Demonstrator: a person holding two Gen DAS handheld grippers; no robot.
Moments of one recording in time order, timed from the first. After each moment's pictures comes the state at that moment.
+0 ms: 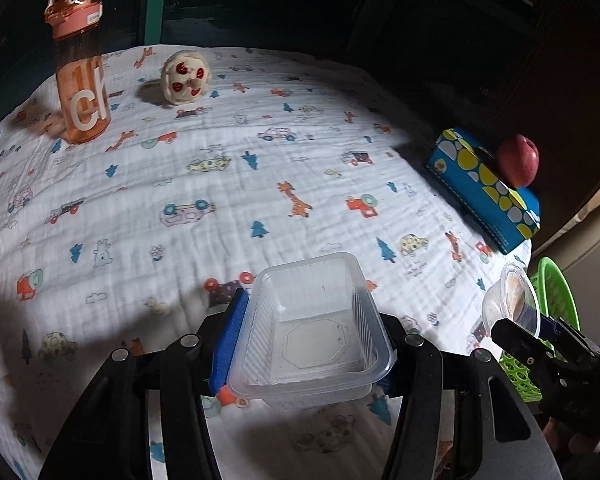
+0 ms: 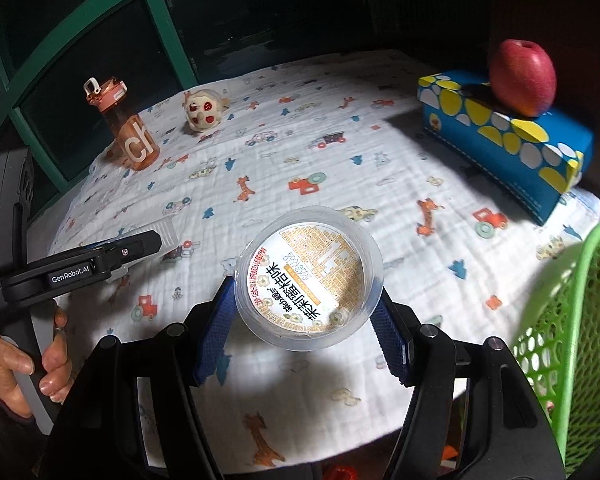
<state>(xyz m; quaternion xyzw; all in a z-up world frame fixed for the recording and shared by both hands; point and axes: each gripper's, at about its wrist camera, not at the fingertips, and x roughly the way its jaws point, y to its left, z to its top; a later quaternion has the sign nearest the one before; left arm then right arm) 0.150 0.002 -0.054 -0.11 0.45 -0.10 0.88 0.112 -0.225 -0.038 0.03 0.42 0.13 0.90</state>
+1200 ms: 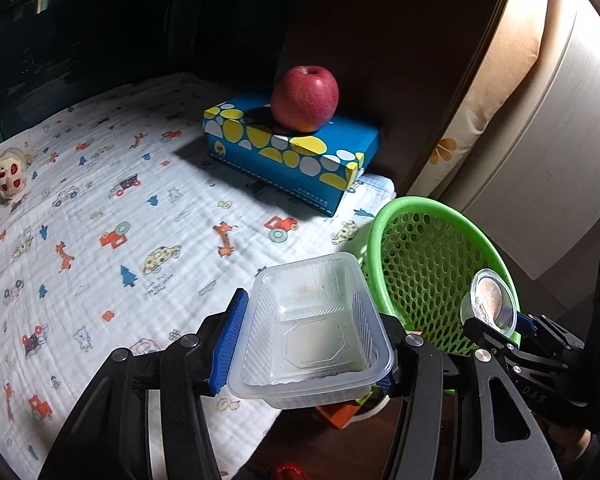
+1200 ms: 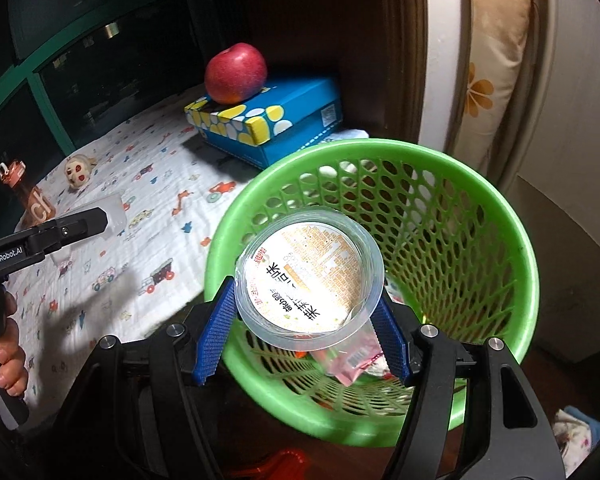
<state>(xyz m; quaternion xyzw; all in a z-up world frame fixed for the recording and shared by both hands) 0.116 -0.223 -0.002 0.00 0.43 -0.27 0.86 0.008 -0.432 -0.020 0.09 0.40 -0.07 0.91</state>
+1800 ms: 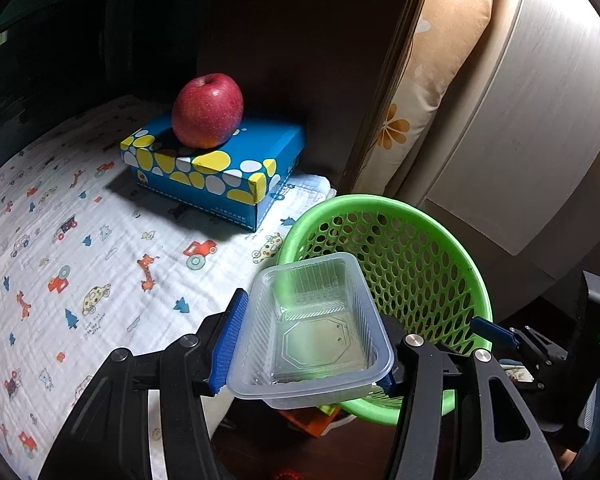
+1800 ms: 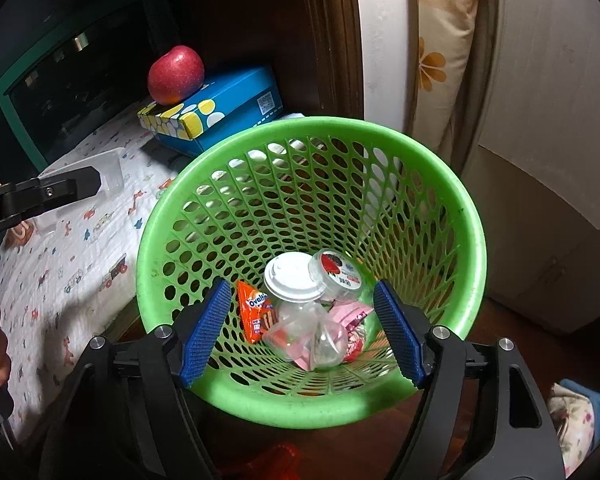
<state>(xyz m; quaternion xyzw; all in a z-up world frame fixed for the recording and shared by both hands) 0.106 -0.303 0.010 0.04 0.42 -0.33 0.85 -0.019 -0.473 -0.032 0.12 0.41 -0.11 0.90</state>
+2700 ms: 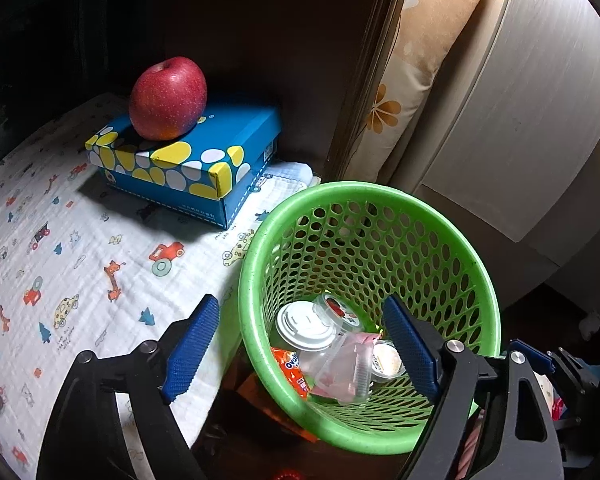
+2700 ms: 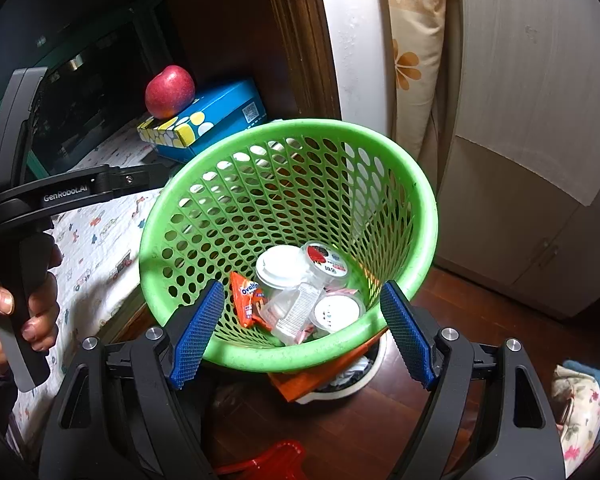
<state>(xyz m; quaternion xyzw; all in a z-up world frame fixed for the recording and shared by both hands) 0.113 -0.336 -0.009 0.06 0.42 -0.34 0.84 -0.059 -0.481 -0.026 0.14 0.39 -0.12 0.90</state>
